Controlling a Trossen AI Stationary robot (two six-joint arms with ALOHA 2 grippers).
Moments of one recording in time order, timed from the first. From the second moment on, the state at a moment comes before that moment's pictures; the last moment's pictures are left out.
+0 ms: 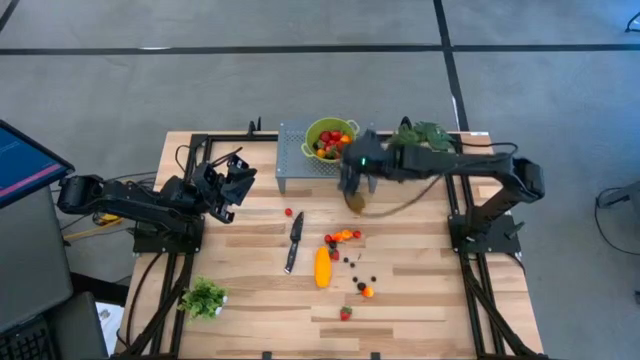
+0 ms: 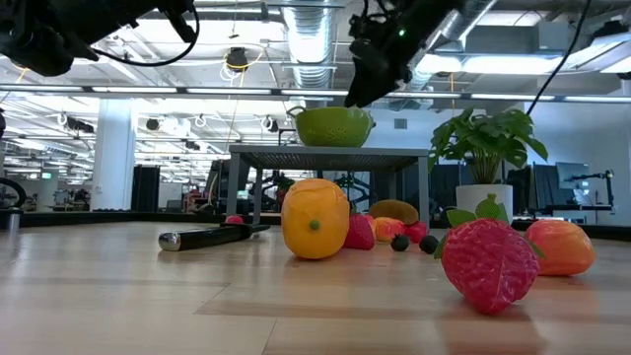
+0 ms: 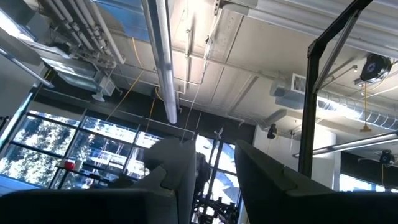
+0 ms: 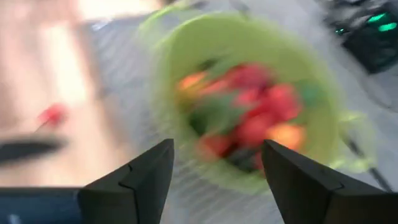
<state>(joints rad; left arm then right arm) 0.07 1.00 0.25 1.45 -0.06 -0.29 -0.20 1.56 1.29 -0.49 0.39 0.00</state>
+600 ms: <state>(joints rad) 0.07 1.00 0.25 1.45 -0.06 -0.29 0.40 1.63 1.29 -0.71 0.42 0.42</state>
